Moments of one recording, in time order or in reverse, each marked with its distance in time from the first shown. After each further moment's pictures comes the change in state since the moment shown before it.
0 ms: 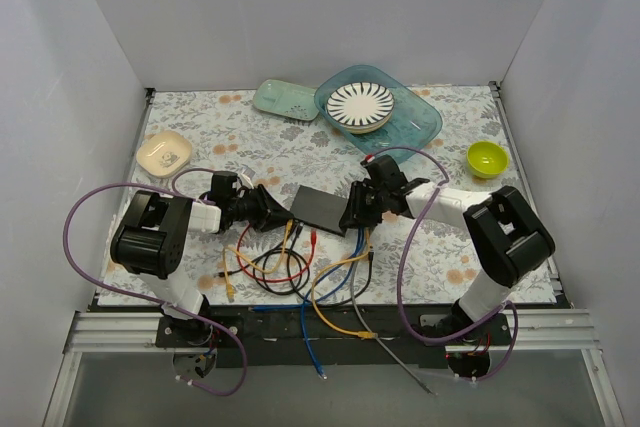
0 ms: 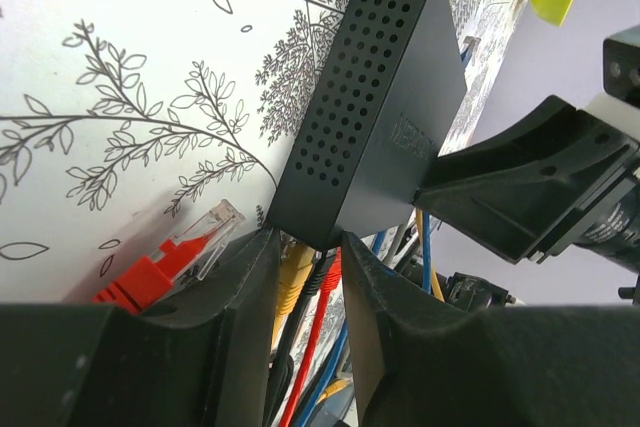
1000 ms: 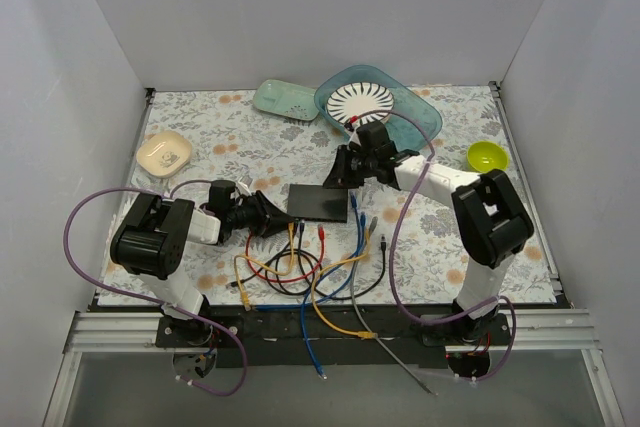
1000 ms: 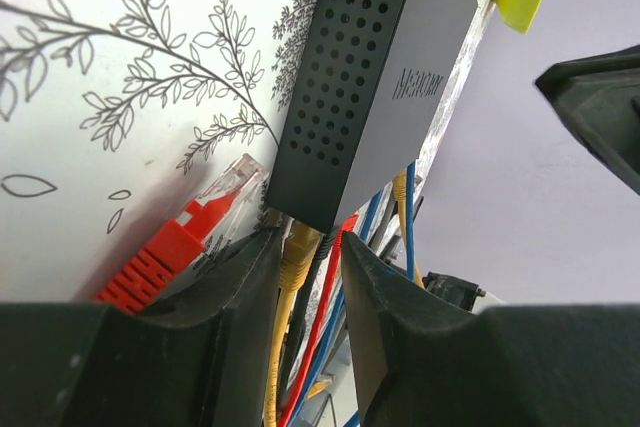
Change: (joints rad) left arm -0.005 -0.006 -0.109 0.189 0.019 -0.126; right arm -0.048 0.127 0.296 0.054 -0.095 -0.068
